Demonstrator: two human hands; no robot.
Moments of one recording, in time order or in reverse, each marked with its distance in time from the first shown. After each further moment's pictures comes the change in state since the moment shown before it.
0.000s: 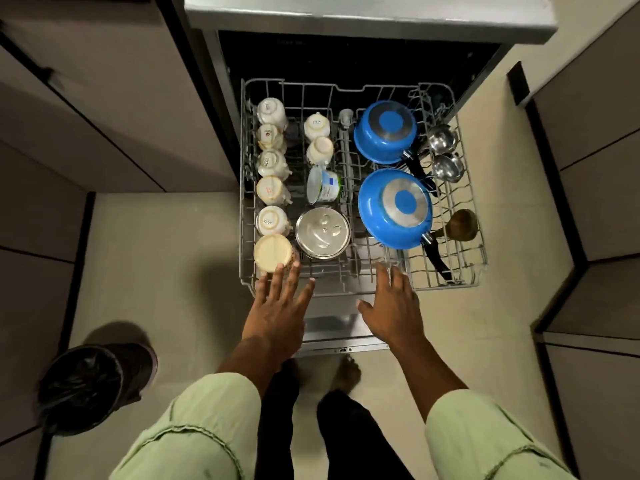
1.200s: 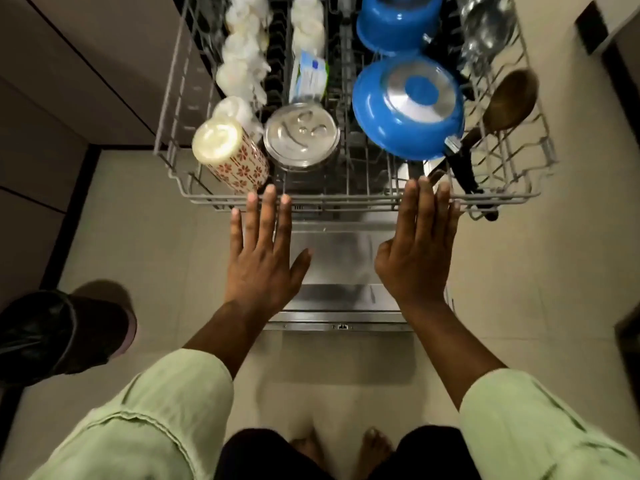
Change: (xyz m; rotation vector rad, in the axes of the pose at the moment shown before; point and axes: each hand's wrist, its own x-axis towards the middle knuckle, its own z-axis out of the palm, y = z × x) left_hand 0.073 0.073 0.176 -0.035 0.793 -0.174; right_hand 0.063 0.117 0.145 -0.063 0.928 -0.379
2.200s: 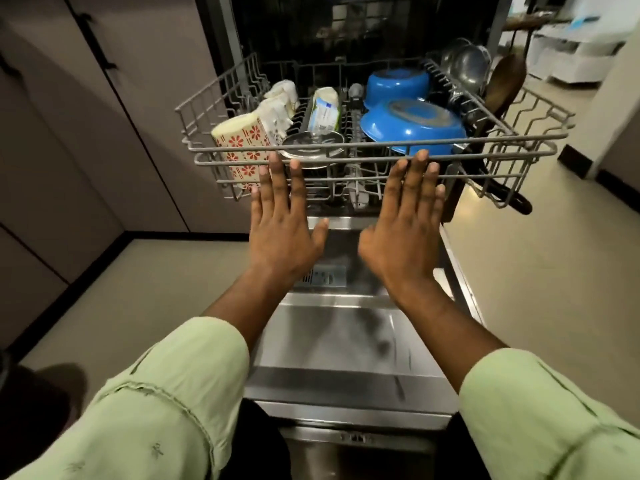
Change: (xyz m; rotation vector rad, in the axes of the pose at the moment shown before) left_hand 0.056 0.010 0.088 -0.057 0.365 -0.131; right_hand 0.015 -0.012 0.102 0.070 0.222 -0.019
